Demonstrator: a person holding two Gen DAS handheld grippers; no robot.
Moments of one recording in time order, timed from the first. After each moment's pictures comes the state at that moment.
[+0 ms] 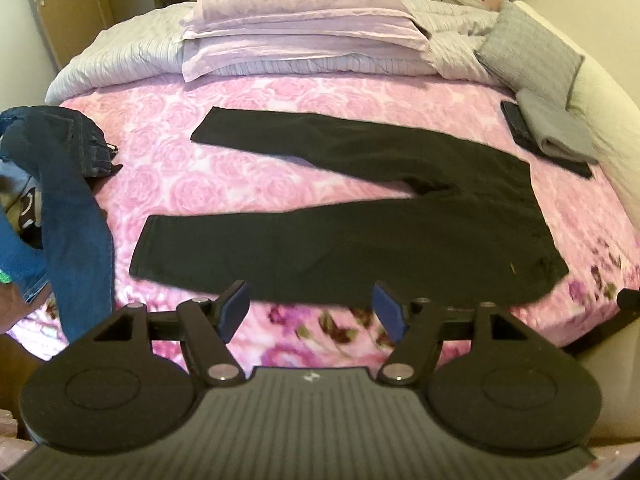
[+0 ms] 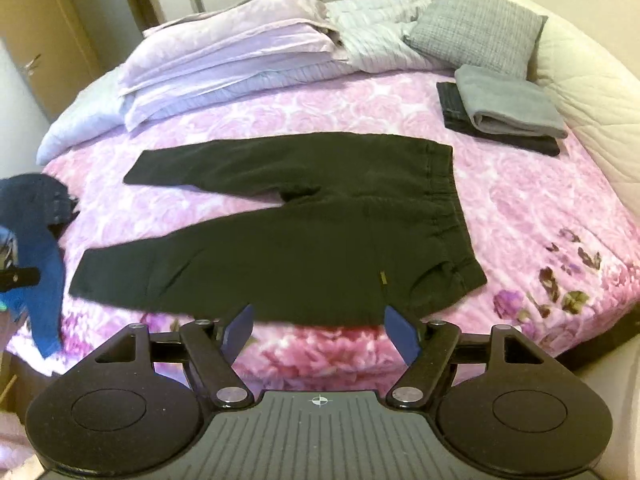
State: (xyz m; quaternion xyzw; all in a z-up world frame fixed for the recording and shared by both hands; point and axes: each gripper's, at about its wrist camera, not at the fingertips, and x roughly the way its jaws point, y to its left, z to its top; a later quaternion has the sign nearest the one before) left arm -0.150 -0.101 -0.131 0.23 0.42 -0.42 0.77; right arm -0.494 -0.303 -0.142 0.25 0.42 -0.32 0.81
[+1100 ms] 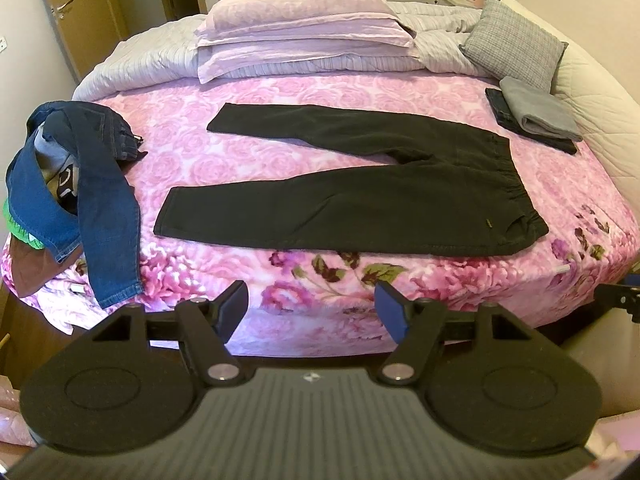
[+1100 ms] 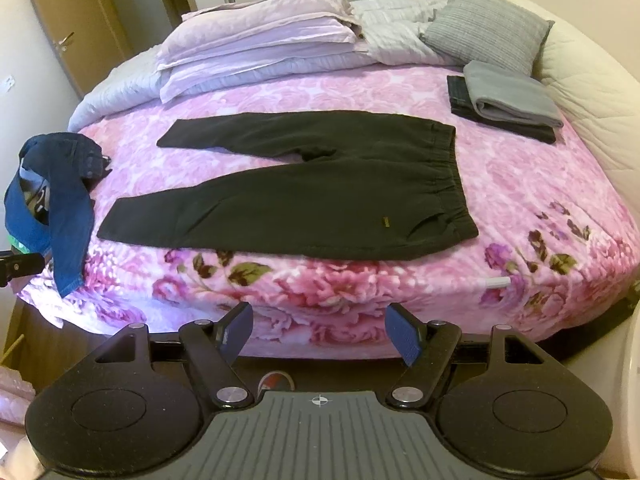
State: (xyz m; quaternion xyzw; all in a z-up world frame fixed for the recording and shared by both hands) left arm -0.246 -0.011 -0.100 0.24 0.40 -0.41 0.78; right arm -0.566 -0.221 -0.128 0.23 0.42 -0.29 0.83
